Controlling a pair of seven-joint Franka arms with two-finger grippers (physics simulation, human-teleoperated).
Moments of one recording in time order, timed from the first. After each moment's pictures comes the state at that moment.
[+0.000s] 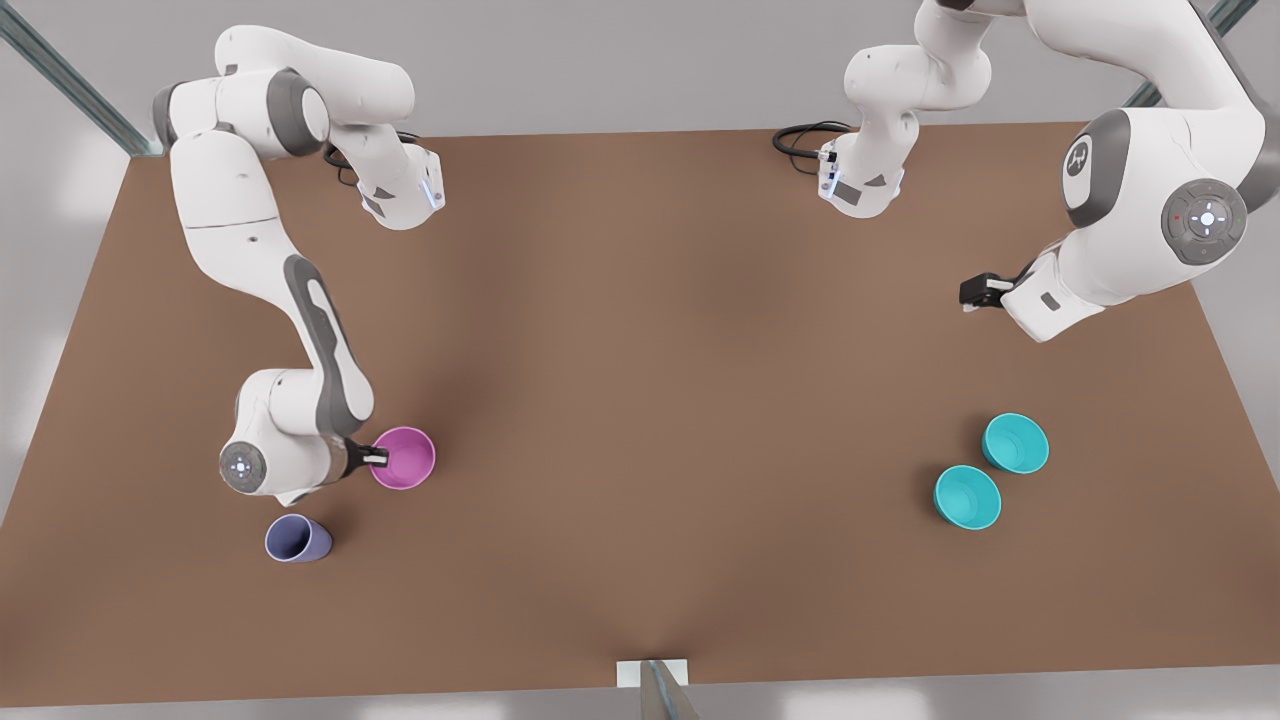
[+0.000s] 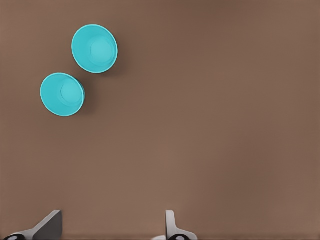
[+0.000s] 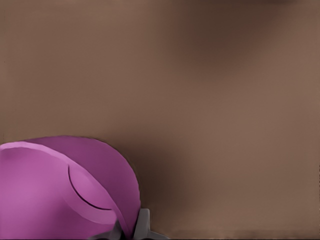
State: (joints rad) left arm -0.05 0.14 -0.04 -1.43 0.03 1.32 0.08; right arm -0.06 0.64 0.09 -1.65 0.11 2.00 0.14
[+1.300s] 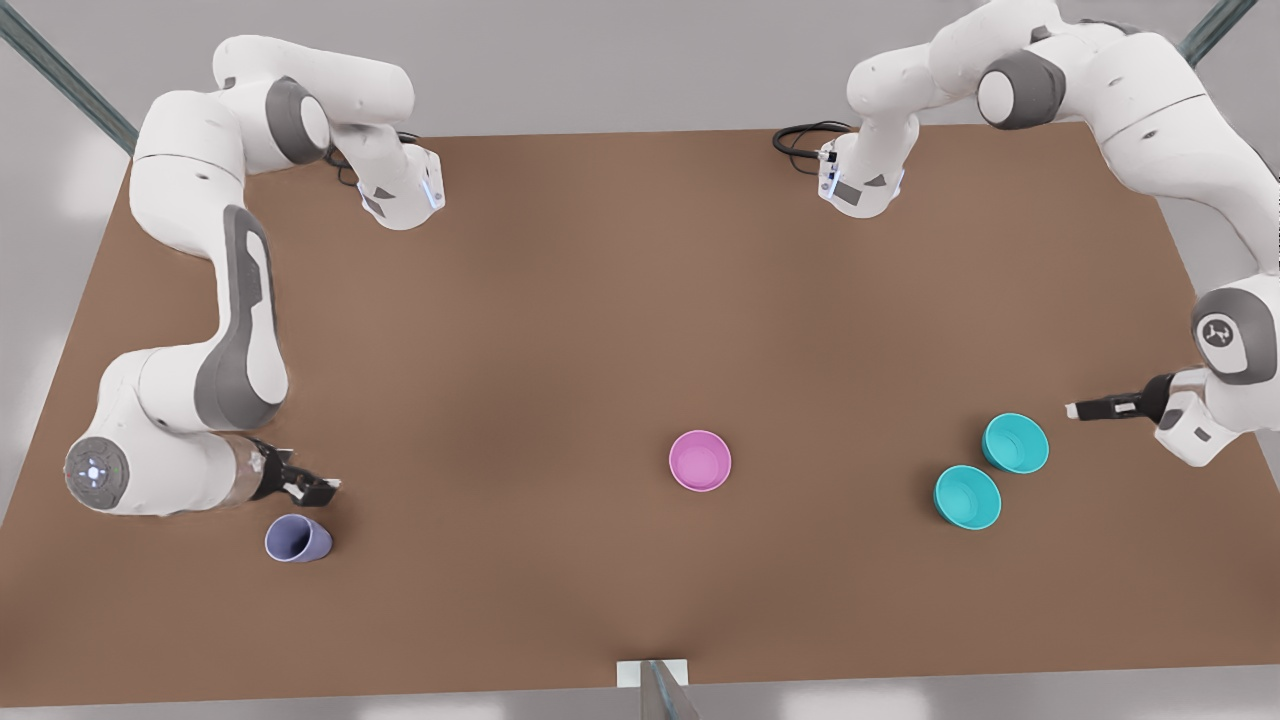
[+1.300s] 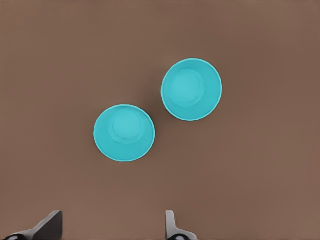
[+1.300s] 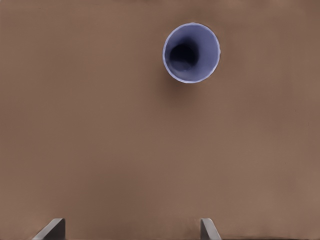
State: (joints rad) left arm 0.26 0.63 0.07 -1.19 -0.11 1.54 0.21; right arm -0.10 0.63 0.16 -1.01 -0.03 1.43 0.56
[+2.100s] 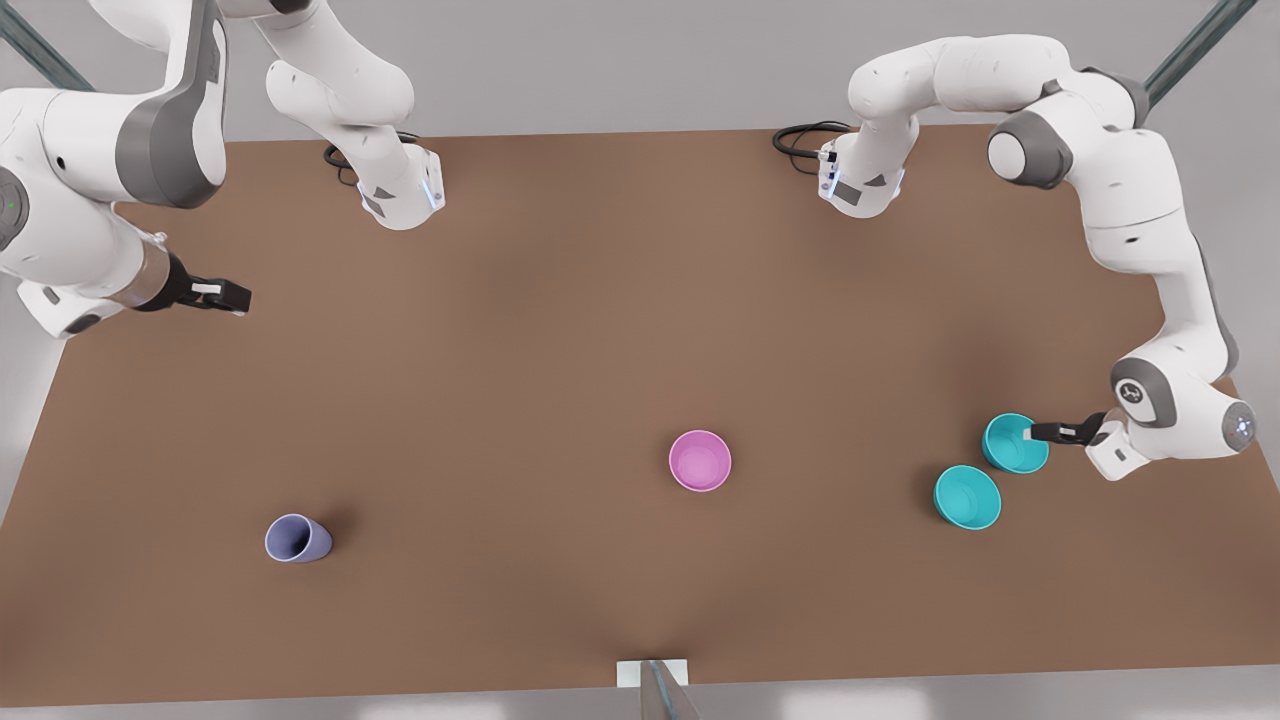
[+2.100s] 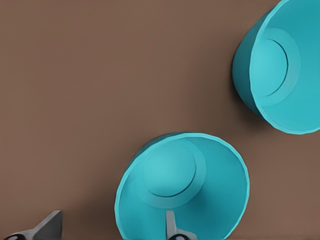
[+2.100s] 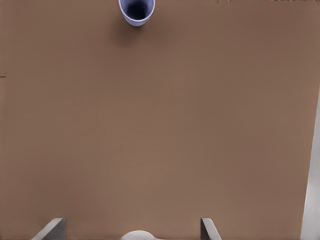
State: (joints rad) left arm 0.33 0.82 0.09 -1.41 -0.17 1.94 0.62; right arm -0.11 0.08 0.11 -1.43 -0.14 1.27 0.06
